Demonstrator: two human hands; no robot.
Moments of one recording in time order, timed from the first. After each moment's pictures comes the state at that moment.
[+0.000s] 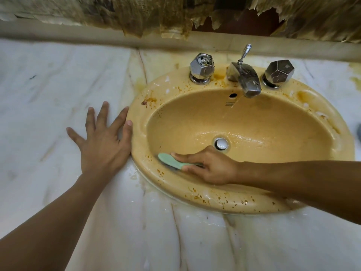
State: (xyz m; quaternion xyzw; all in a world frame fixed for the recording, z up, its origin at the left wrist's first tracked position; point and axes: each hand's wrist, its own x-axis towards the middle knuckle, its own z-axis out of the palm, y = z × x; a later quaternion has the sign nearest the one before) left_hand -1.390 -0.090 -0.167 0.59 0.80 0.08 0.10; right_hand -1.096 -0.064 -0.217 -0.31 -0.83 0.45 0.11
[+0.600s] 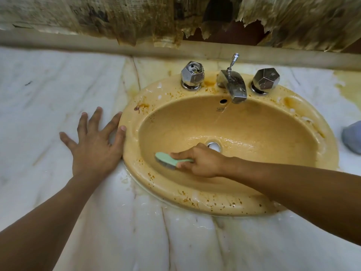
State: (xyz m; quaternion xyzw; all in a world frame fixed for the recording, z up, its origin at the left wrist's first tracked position) left_hand -1.392 -0.089 -0.165 0.59 0.80 0.09 0.10; right_hand -1.099 -0.040 -0.201 -0.42 -0.81 0.41 -0.06
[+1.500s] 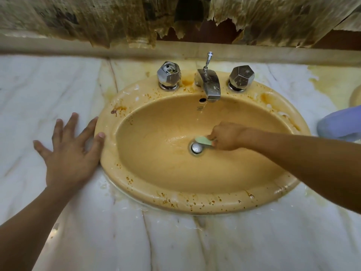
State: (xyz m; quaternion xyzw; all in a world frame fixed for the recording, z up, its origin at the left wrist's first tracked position) left_hand -1.392 -0.092 -0.167 0.59 0.79 0.08 0.11; right_hand -0.995 0.029 -0.186 -0.49 -0.80 0.15 -0.30
